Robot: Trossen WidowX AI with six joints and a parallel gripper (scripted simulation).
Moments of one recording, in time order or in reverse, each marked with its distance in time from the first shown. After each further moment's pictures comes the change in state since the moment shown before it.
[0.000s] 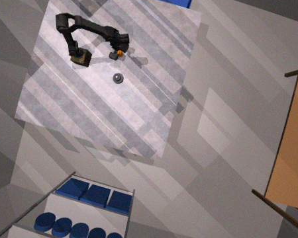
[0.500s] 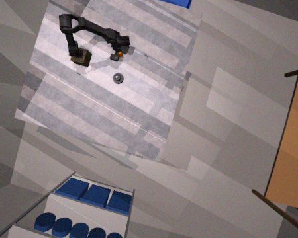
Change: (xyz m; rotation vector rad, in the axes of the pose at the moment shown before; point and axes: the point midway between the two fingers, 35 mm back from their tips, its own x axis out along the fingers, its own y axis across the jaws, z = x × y) arm 0.024 0.000 -0.001 0.000 0.001 0.000
